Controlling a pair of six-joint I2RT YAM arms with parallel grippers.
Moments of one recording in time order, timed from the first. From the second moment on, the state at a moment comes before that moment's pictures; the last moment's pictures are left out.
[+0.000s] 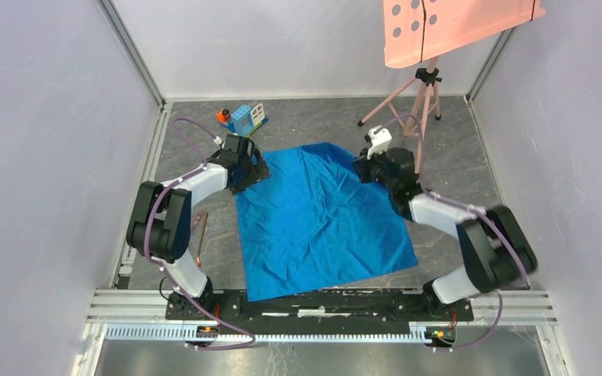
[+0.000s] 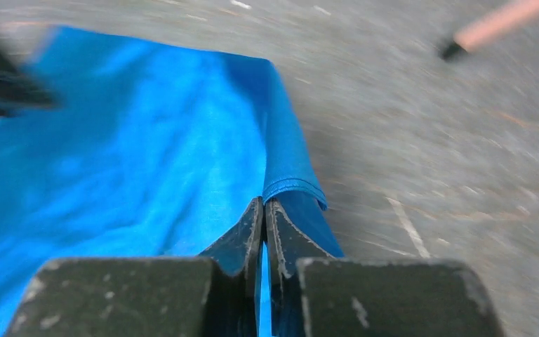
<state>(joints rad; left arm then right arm) -0.26 1.71 1.01 -0.26 -0.07 -0.66 0.35 1.58 0.73 0.49 -0.13 0.07</state>
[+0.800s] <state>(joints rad) -0.26 1.67 0.97 -0.24 -0.04 -0.64 0.68 1.58 0.67 0.32 -0.09 0.19</state>
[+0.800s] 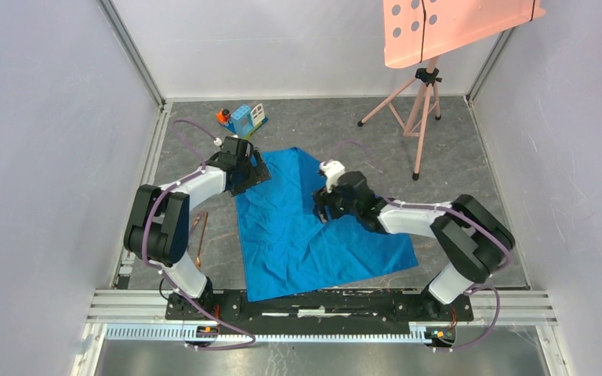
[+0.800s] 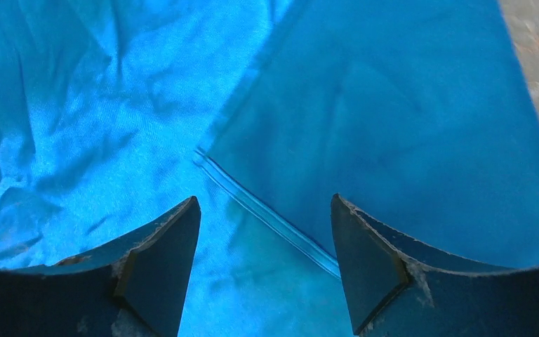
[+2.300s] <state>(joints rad) -0.25 1.66 1.09 -0.33 -0.04 -0.59 0.55 1.92 1.35 0.04 0.63 -0.20</state>
